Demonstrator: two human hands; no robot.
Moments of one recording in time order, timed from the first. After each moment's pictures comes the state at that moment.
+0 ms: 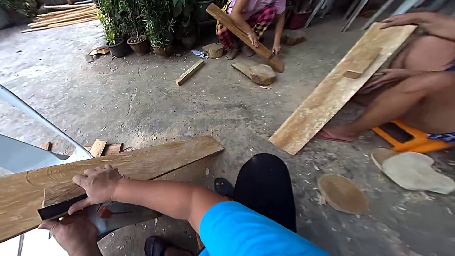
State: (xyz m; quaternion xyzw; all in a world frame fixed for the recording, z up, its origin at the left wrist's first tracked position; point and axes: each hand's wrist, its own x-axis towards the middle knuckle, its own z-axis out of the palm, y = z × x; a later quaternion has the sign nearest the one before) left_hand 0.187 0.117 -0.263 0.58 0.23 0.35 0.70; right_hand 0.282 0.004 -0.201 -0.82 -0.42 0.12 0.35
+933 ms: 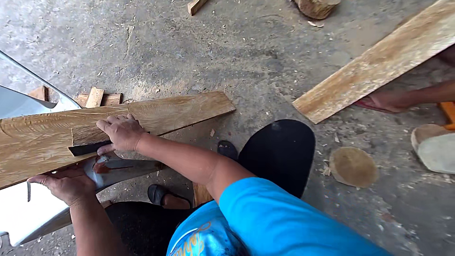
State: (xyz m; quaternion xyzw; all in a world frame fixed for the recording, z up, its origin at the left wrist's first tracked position) left_hand 0.189 0.121 -0.260 0.59 0.24 0.37 0.68; right_hand 0.297 -0.050 -0.242 -0.86 -0.37 0.10 0.35
